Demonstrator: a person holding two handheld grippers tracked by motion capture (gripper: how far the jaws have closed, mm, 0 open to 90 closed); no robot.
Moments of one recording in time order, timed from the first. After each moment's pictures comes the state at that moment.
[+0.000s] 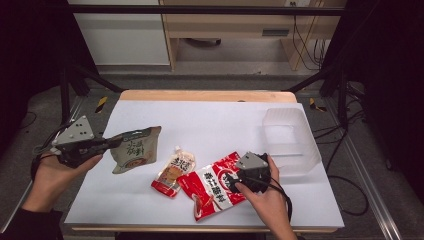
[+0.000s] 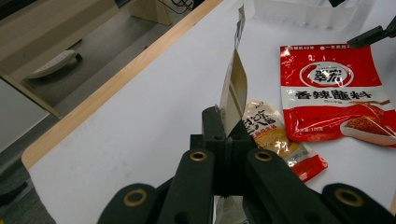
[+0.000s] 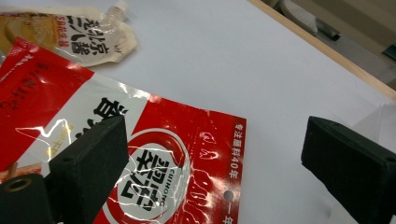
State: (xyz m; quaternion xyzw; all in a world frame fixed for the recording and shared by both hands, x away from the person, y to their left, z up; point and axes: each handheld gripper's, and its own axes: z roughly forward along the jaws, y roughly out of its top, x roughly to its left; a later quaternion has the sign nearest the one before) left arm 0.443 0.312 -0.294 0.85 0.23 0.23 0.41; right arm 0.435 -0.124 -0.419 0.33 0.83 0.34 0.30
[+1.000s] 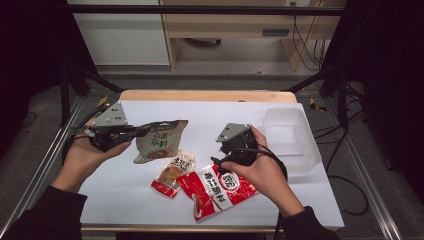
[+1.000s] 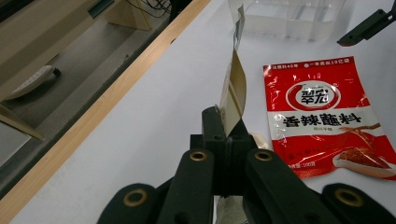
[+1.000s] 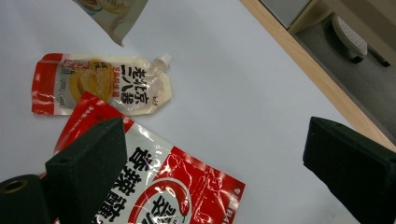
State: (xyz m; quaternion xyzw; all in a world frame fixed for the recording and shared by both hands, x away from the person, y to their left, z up) left arm 0.473 0.247 -0.275 0.88 0.18 0.22 0.39; right arm 0.466 -0.087 -0.331 0.24 0.88 0.32 0.24
